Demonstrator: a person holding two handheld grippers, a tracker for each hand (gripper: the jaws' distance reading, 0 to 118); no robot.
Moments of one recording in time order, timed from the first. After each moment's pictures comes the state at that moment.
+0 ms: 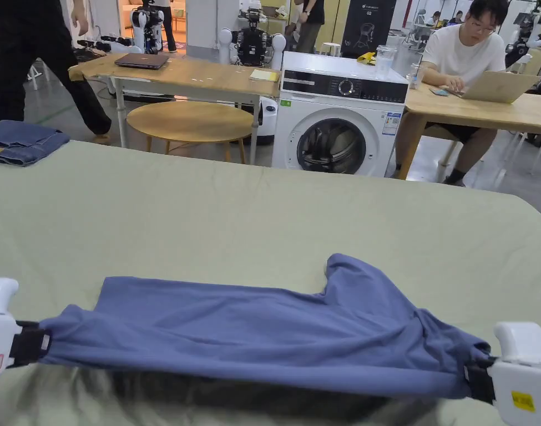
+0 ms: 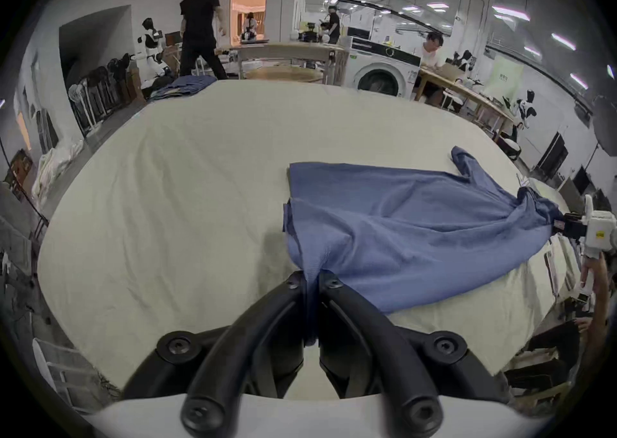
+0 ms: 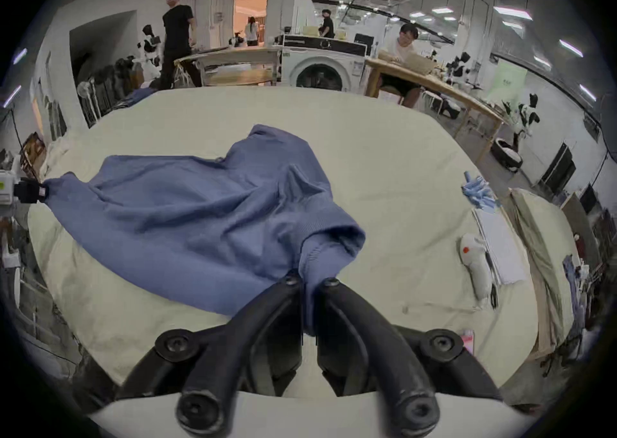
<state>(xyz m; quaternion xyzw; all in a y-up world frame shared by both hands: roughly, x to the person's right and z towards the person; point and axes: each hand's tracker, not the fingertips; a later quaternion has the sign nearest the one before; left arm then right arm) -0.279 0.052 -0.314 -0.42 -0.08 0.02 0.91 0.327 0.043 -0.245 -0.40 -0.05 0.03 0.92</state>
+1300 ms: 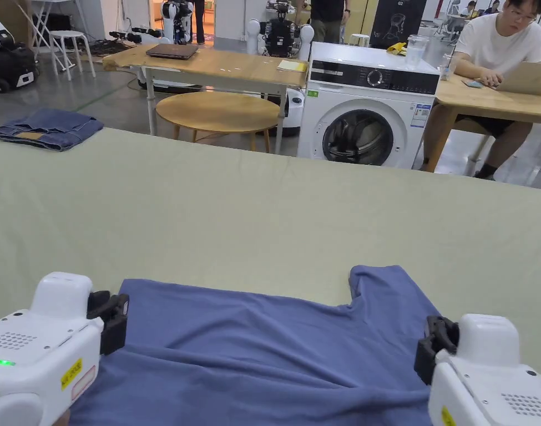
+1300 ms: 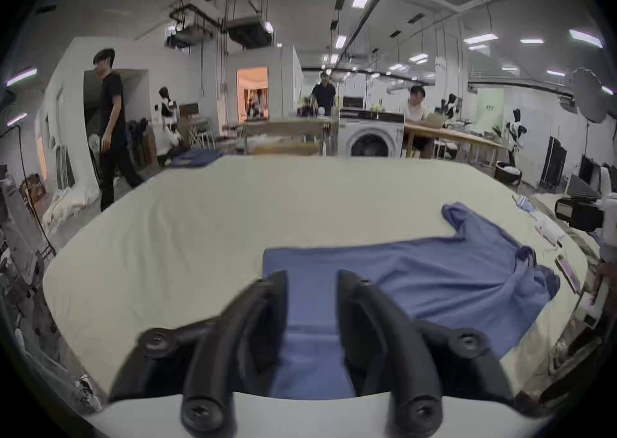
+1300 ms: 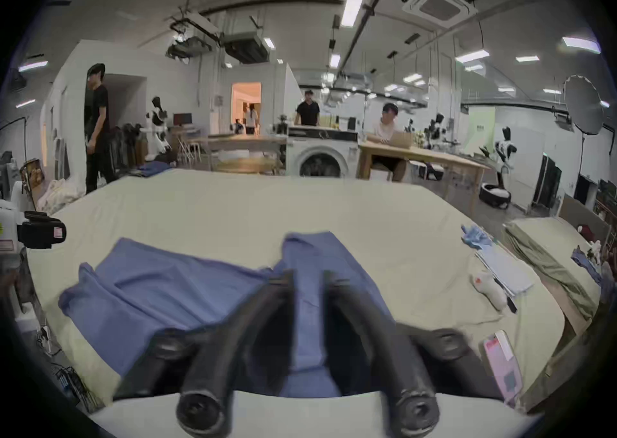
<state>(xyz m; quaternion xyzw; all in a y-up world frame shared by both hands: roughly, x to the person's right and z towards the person) -0.205 0.035 -0.255 -0.21 -0.06 -0.01 0.98 0.198 0.041 -0.214 -0.16 -0.07 0.01 0.98</state>
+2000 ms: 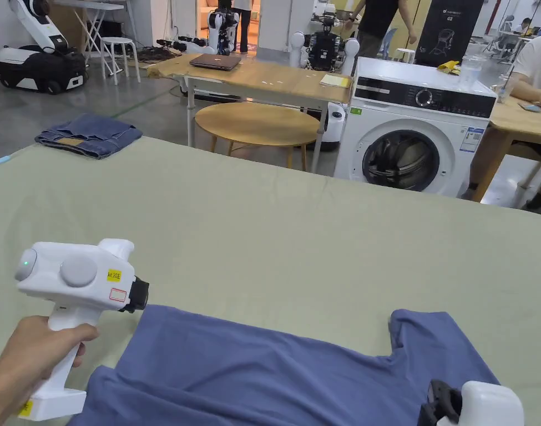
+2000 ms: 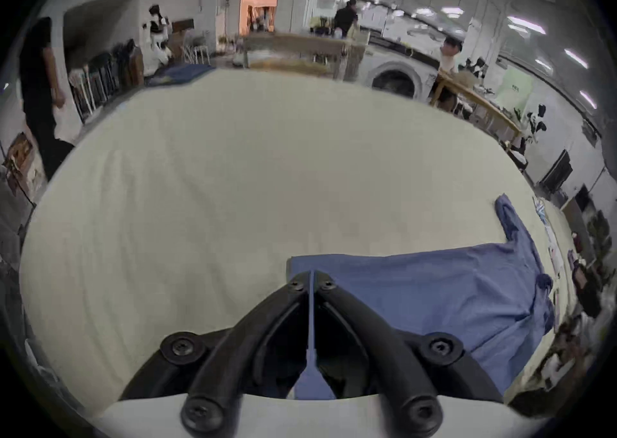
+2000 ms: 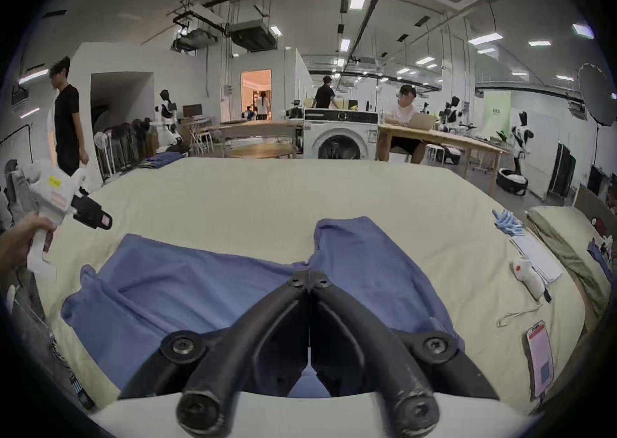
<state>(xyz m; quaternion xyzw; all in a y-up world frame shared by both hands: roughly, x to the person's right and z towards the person) -0.280 0.005 -0.488 -0.47 -0.08 0.06 0.88 0.183 0.008 -0.270 -0.22 -0.04 -0.01 0.97</state>
